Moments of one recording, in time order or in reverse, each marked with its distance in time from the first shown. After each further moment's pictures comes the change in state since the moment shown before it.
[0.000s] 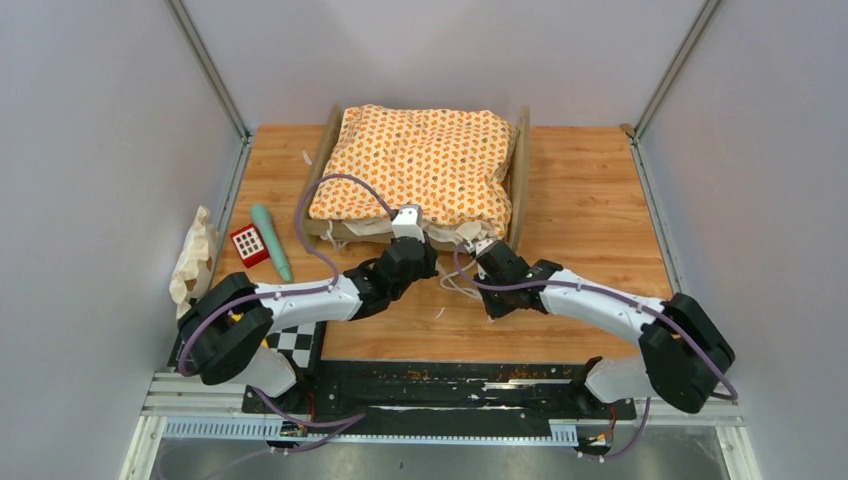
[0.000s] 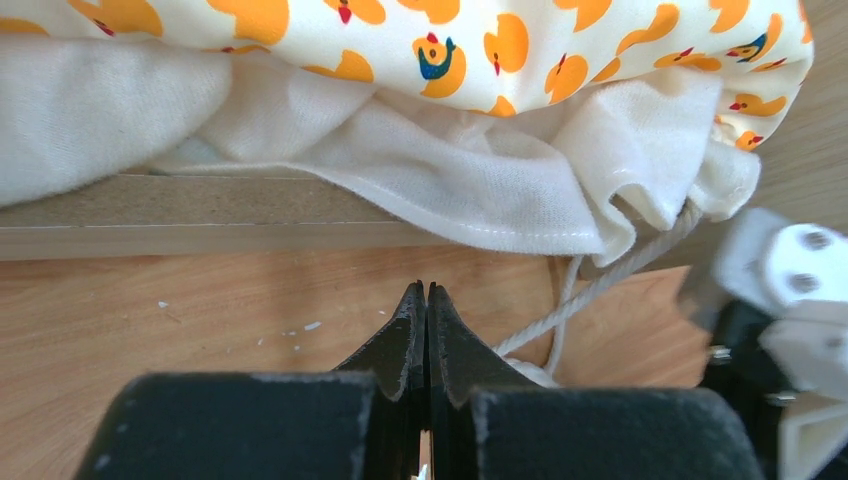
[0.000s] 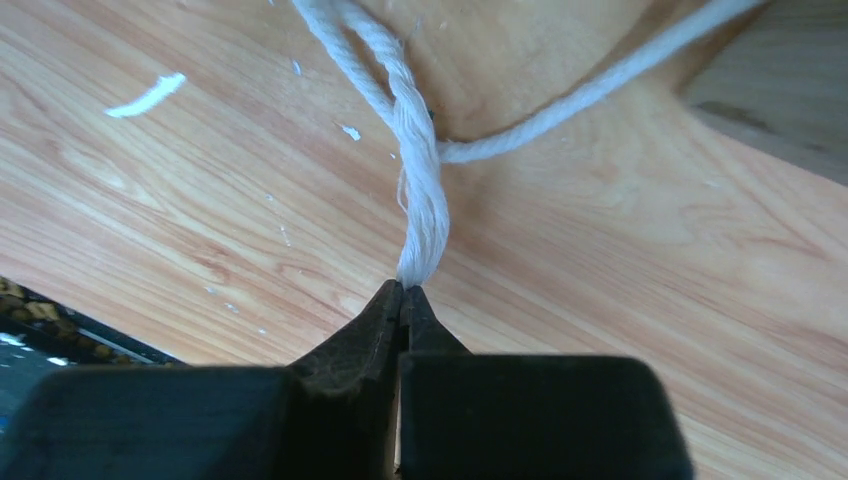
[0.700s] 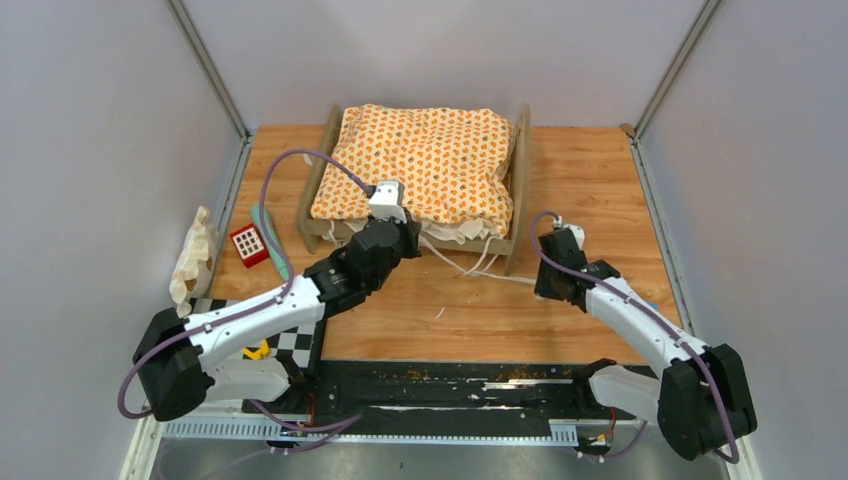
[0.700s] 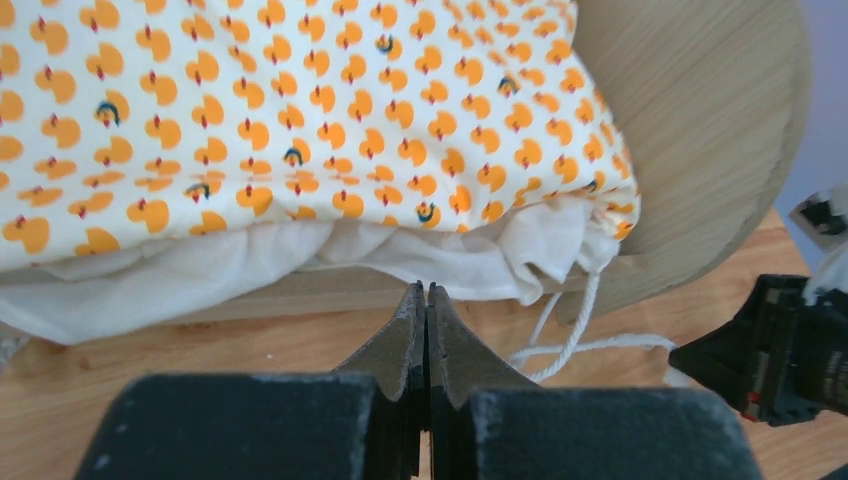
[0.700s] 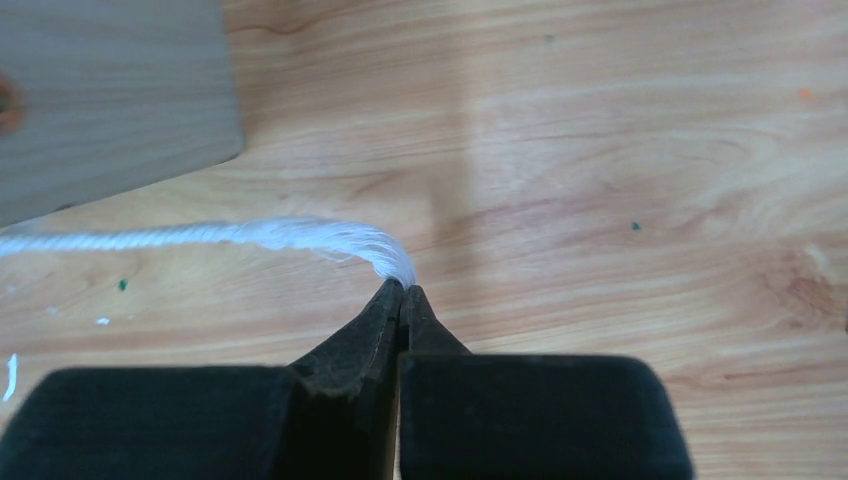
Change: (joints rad) left arm 0.001 -0.277 0.096 -0.246 -0.101 0.158; right arm -0.368 -0.273 -0.094 -0.045 0.207 0.249
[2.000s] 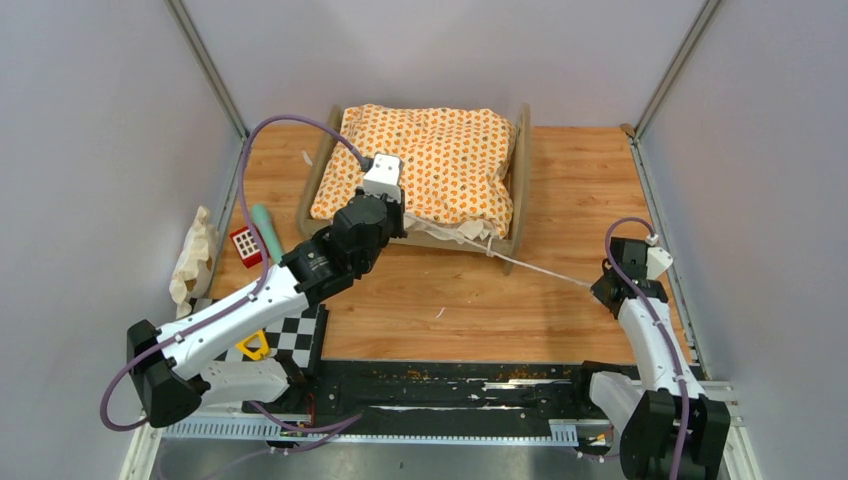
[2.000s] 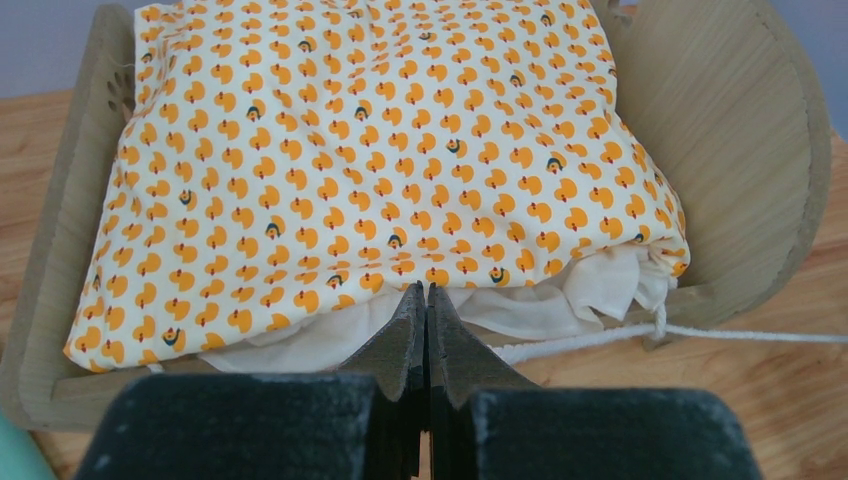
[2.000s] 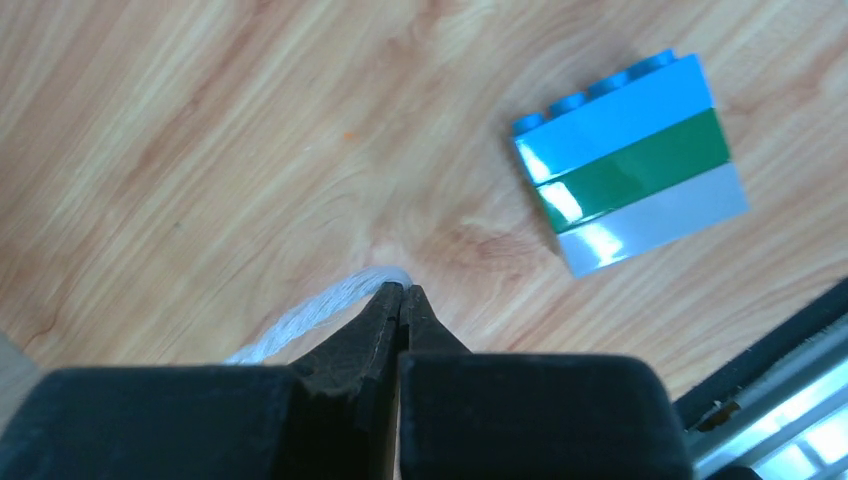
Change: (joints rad) left arm 0.026 -0.058 0.258 -0.249 -0.072 0.295; right arm -0.537 -0.160 -0.079 -0.038 0.083 0.119
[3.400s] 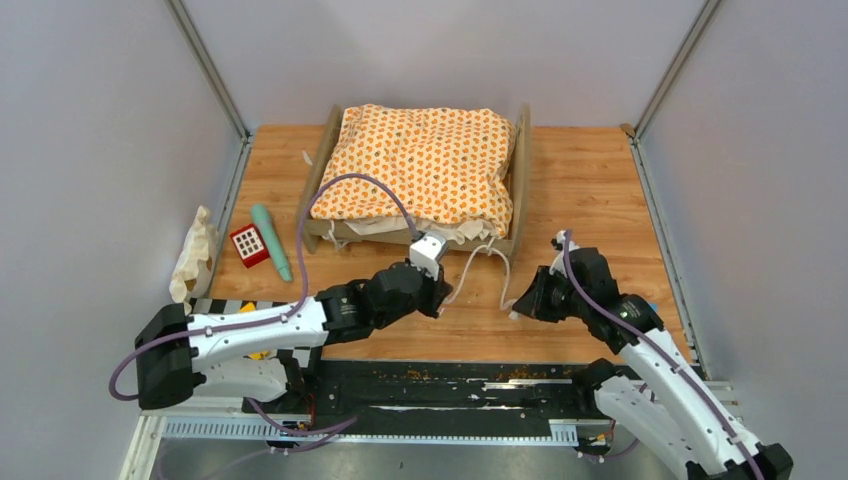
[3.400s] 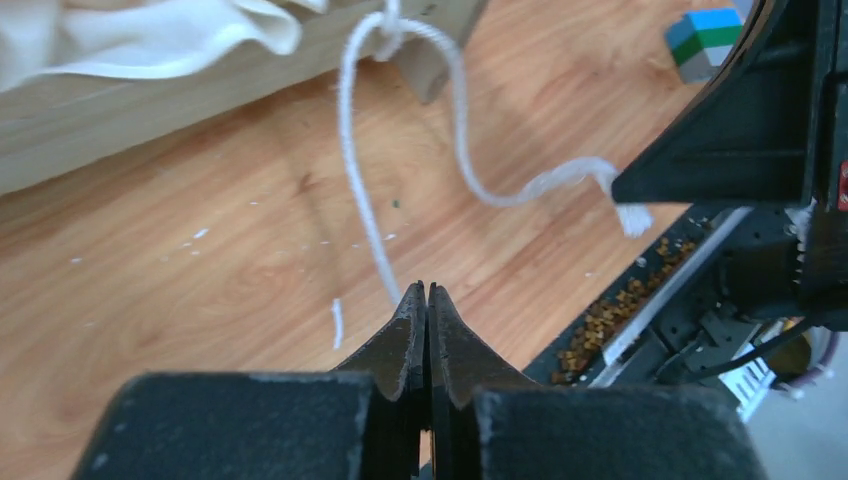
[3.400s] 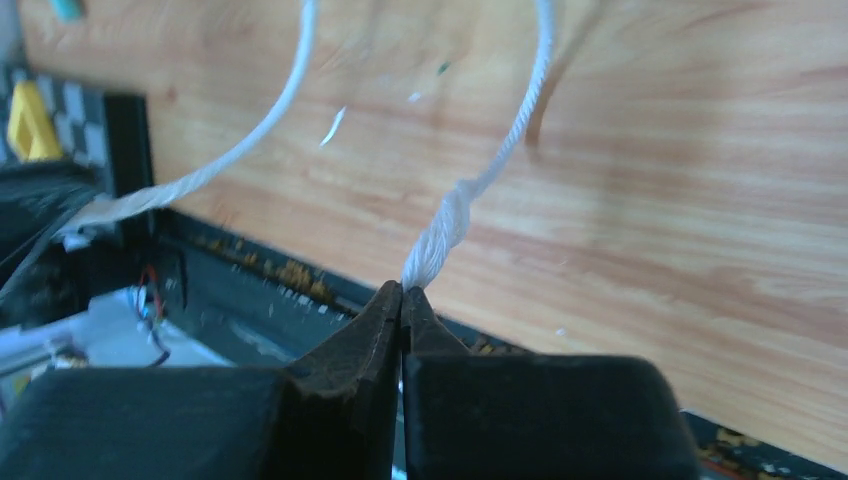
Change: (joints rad) left arm -0.247 0.005 -0.303 0.106 0.291 -0.249; right arm 0.519 -0.243 0.066 -0.131 -0.533 -0.013
